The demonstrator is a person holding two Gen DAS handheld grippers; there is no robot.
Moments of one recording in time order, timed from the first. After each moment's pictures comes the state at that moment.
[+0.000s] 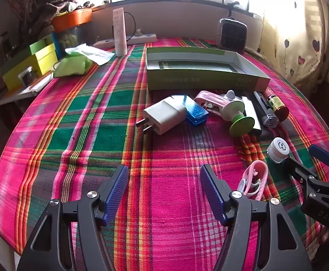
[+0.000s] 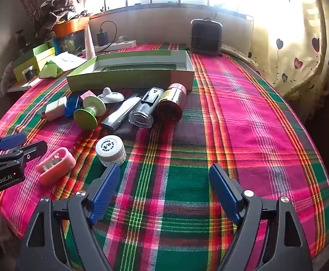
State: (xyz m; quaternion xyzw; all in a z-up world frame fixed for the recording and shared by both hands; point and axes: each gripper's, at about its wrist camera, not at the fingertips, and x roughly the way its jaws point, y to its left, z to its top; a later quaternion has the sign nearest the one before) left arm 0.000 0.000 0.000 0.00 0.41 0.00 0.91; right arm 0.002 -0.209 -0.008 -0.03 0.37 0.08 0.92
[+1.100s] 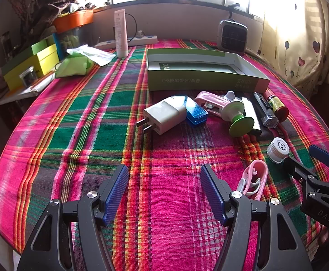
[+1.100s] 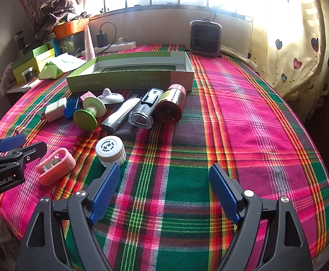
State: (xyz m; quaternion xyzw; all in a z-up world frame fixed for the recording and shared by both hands) left arm -0.001 0.000 0.001 0.00 0.41 0.00 0.91; right arm 0.001 -0.208 -0.009 -0.03 0.37 0.08 0.92
